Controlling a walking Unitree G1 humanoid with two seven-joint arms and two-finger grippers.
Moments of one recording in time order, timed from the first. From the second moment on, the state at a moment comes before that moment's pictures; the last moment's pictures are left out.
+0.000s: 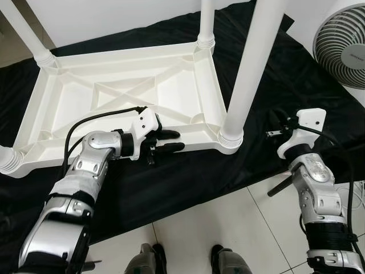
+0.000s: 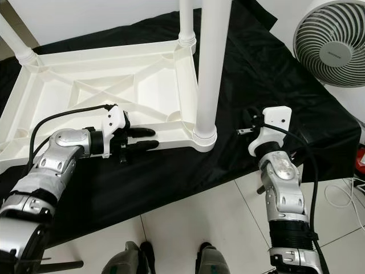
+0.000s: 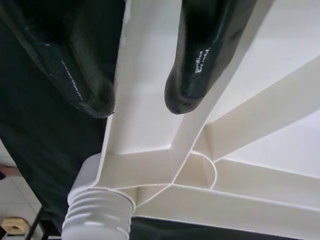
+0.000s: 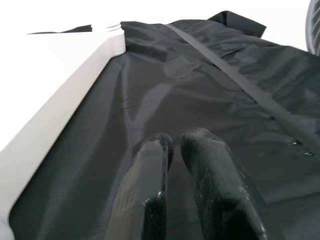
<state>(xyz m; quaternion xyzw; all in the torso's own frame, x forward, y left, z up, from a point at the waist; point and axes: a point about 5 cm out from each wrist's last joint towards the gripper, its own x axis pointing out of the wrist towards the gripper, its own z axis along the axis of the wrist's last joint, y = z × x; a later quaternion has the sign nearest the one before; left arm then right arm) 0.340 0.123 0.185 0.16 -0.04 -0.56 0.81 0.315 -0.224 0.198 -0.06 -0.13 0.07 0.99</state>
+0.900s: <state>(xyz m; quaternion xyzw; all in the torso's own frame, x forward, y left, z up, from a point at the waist) 0.316 0.154 0.233 0.08 -0.04 -0.51 0.86 0.302 -0.235 0.212 -0.08 -0.07 0.32 0.94</state>
